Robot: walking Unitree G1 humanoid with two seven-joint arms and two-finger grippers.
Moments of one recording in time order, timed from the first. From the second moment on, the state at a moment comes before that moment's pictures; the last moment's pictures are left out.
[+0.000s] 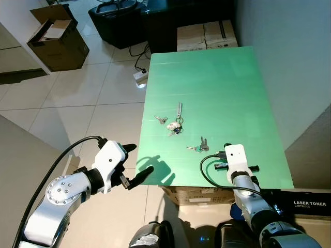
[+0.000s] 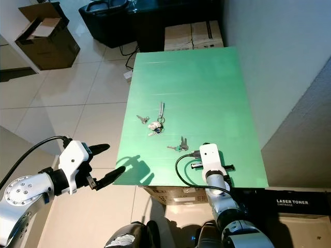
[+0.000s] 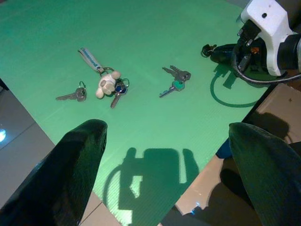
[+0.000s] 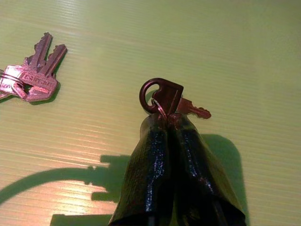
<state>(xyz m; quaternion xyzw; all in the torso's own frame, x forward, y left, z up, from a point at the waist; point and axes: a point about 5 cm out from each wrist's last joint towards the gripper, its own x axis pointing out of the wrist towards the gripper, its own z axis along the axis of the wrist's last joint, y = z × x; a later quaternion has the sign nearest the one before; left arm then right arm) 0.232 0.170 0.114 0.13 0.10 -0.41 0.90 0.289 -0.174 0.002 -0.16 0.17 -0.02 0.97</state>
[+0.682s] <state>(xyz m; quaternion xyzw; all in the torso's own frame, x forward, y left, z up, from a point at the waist) 0.232 0.163 0.113 0.11 0.08 -0.39 0.91 0.262 -0.160 0.005 -0.14 0.09 -0.05 0.99</state>
